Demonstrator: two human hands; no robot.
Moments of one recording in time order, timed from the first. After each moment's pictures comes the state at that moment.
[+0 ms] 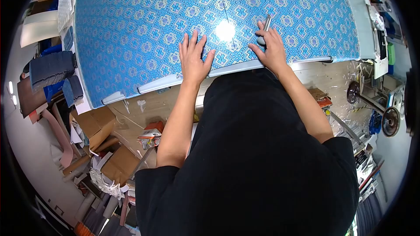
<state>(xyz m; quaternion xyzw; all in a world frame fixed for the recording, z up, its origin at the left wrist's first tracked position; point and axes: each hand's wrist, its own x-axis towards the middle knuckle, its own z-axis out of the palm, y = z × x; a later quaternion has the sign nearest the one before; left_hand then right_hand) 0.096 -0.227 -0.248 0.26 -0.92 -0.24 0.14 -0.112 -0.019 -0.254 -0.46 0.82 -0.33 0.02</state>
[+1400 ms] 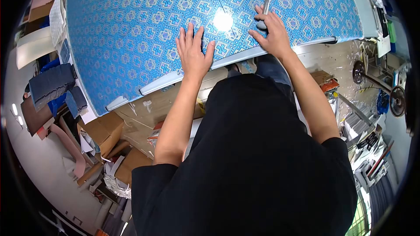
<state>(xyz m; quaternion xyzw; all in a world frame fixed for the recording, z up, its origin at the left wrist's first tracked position) 0.098 -0.229 -0.256 0.23 -0.94 -0.22 0.15 -0.111 -0.019 -0.255 -0.46 0.83 -0.33 0.00</state>
